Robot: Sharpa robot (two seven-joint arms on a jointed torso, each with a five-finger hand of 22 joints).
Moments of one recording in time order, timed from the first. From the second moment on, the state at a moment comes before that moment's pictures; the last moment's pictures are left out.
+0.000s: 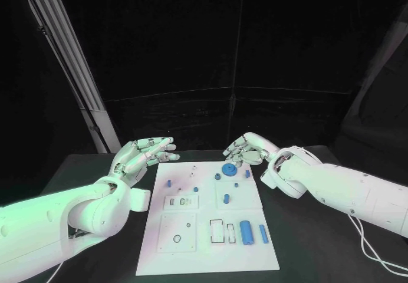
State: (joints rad) left arm 1.24 -0.90 -0.17 1.65 0.12 -0.33 0.66; left_hand 1.29 0.05 0.13 0.03 0.06 0.94 0.22 0.14 0.07 1.04 0.16 0.19 0.07 1.10 0.11 0.35 0.12 0.17 0.87 0.23 0.35 0.15; right arm 1.09 -0.72 0.11 1.28 -1.17 -0.34 0.21; right_hand 1.41 0.14 -0.05 -0.29 0.20 1.05 0.15 0.11 0.07 1.26 0.08 0.11 0.07 1.46 -0.01 0.37 0.15 0.17 1.11 0.09 0.74 0.37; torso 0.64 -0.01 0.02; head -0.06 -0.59
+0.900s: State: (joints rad) left arm 1.24 -0.90 -0.17 1.67 0.14 -0.24 0.63; left_hand 1.29 0.05 0.13 0.03 0.06 0.94 0.22 0.13 0.07 1.05 0.16 0.17 0.07 1.10 0.11 0.33 0.12 0.17 0.87 0.23 0.35 0.14; right arm 1.13 -0.65 0.11 1.27 -1.69 -0.21 -0.02; right_hand 1.33 0.08 0.02 -0.29 0.18 1.04 0.16 0.07 0.07 1.15 0.10 0.06 0.07 1.47 0.00 1.06 0.76 0.13 1.24 0.11 1.28 0.98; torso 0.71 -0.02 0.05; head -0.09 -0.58
